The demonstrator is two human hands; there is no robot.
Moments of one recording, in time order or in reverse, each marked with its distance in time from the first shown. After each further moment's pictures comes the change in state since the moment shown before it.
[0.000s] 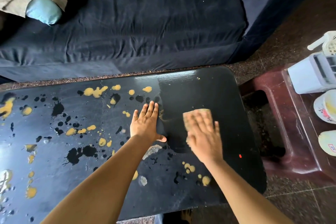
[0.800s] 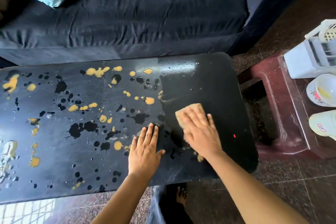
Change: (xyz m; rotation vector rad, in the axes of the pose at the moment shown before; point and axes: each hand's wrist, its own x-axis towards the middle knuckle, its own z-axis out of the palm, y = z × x) left_hand -0.122 0.025 0.096 -0.167 0.219 -0.029; right_hand -0.046 0.006 0.000 -0.036 -0.036 -0.203
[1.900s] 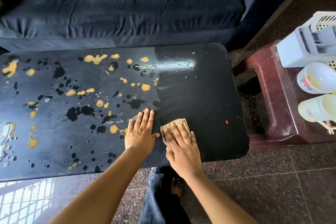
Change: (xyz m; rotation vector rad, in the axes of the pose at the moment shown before) left_hand 0.005 0.003 0.002 0.096 -0.108 -0.039; right_hand -0.084 -0.066 0.018 0.111 0.031 -0.007
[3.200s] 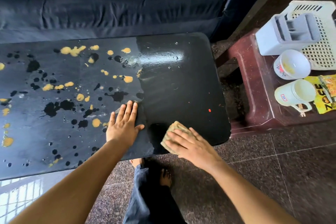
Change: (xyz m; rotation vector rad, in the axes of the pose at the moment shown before) left_hand 0.001 -0.004 0.007 0.035 -0.025 0.003; right_hand -0.044 0.096 -0.014 -0.250 -0.109 -0.503
